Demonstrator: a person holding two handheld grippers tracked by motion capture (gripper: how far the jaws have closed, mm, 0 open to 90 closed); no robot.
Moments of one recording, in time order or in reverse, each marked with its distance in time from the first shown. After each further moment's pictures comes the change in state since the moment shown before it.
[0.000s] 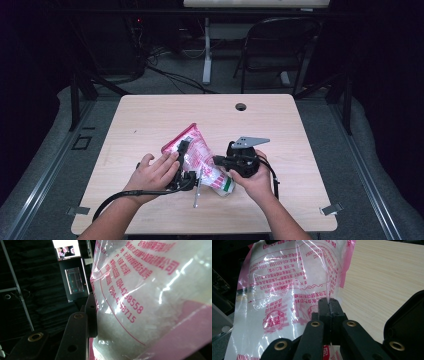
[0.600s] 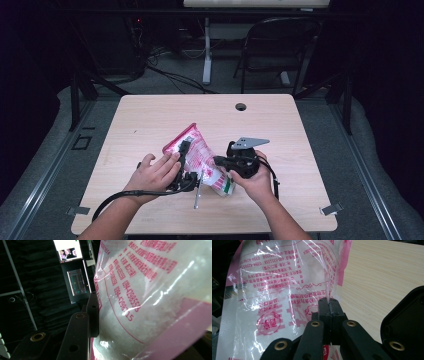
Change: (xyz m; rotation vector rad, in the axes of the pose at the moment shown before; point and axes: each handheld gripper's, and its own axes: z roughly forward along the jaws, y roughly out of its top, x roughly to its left) left arm 0.002 0.003 -0.003 -0.008 0.020 0.032; right arm -0.001 -0.003 0.002 0.001 -0.018 -0.009
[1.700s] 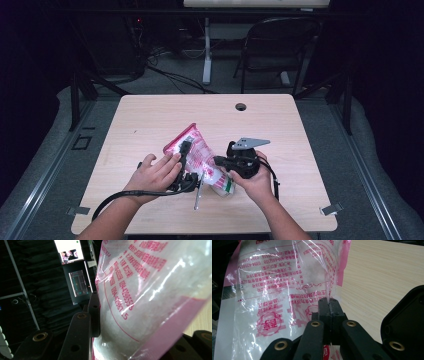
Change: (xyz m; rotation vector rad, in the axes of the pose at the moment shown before) left arm 0.002 0.002 -0.002 -0.006 0.021 0.029; right arm 0.000 -0.001 -0.001 -0.005 -0.002 0.004
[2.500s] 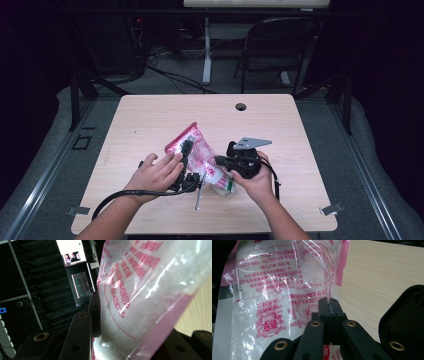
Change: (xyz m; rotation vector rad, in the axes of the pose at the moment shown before) left arm 0.004 0.003 -0.001 -0.005 0.009 0.019; right arm 0.000 -0.001 -0.003 -0.017 -0.004 0.008
